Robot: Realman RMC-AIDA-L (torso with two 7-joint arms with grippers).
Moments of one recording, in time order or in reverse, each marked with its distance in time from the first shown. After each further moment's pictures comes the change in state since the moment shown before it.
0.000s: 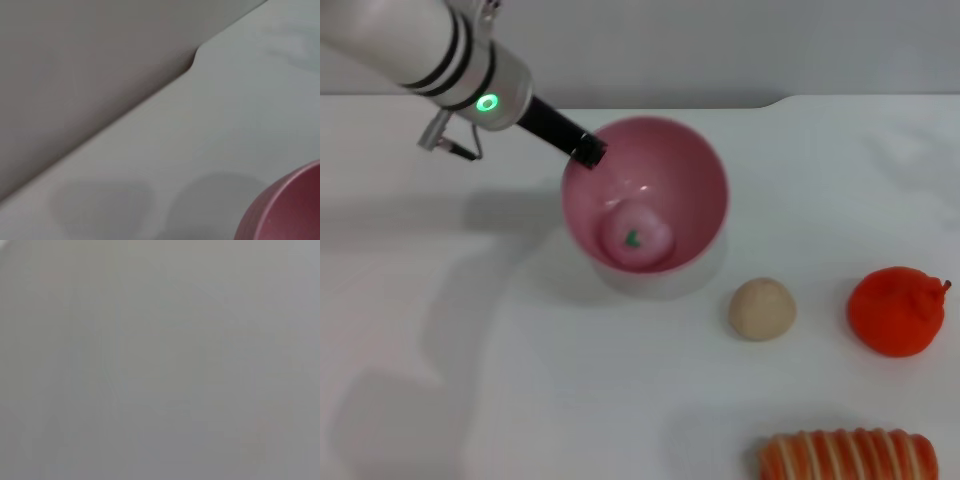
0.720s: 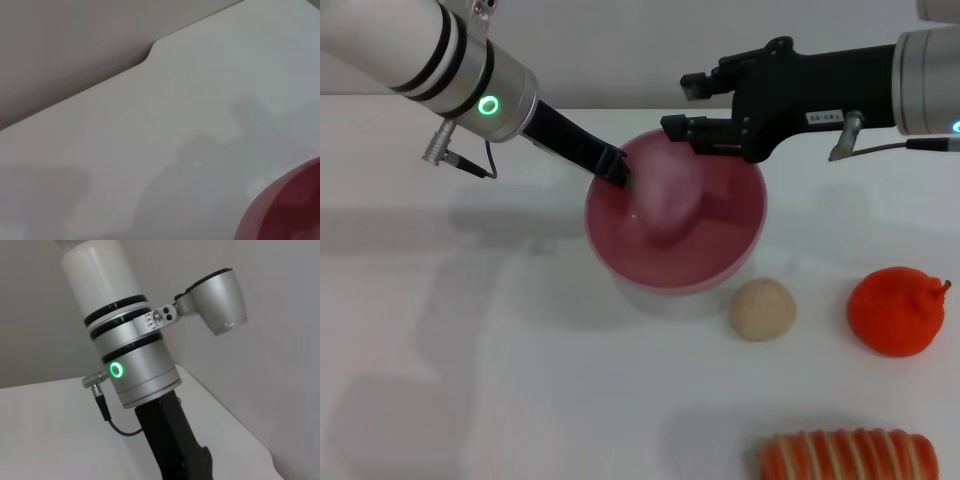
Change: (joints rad) left arm -0.005 0.003 -0.073 -0.010 -0.117 0.123 -0.023; right arm 0.154 0.005 -0.462 -0.400 -0.780 0.047 0.683
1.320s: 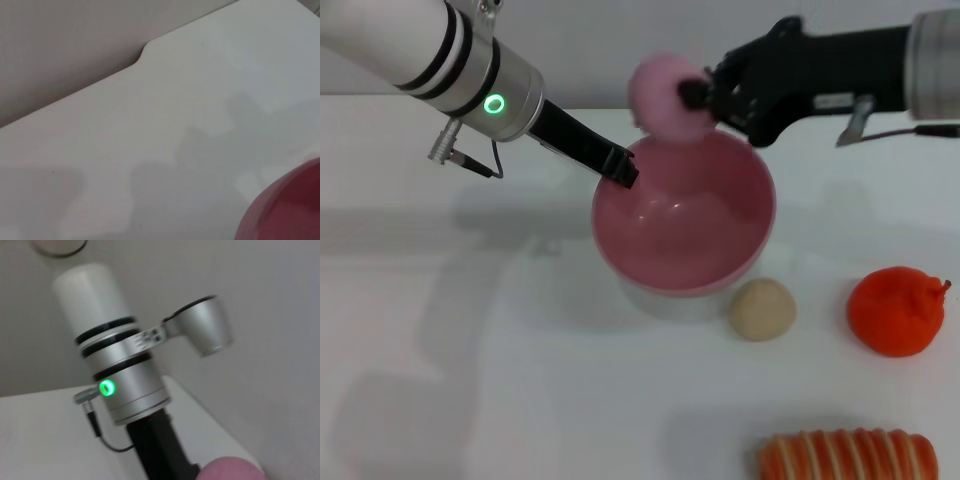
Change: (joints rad) left arm -0.008 -0.005 -0.002 0.003 -0.008 0.012 0.000; right arm 0.000 0.003 0.019 -0.038 -0.002 -0.016 0.012
